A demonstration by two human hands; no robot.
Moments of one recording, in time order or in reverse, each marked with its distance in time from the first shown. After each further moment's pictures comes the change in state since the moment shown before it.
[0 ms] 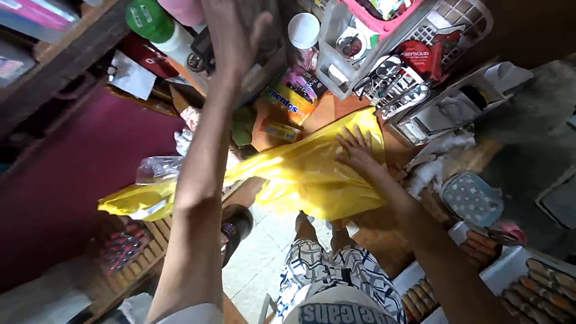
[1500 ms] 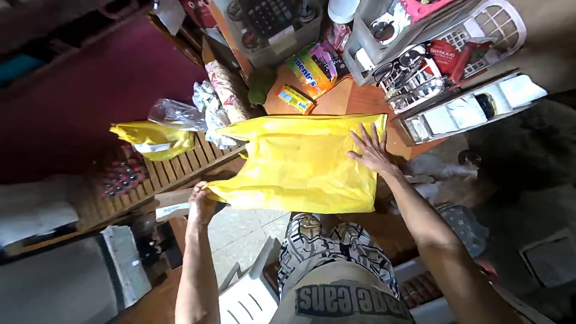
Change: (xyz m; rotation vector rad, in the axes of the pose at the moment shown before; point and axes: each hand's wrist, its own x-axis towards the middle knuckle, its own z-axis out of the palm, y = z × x) left_hand -0.560 -0.048 -0.030 -1.013 0.421 -1.145; right_hand -0.040 0.049 0.003 -0.135 -0.038 -0.137
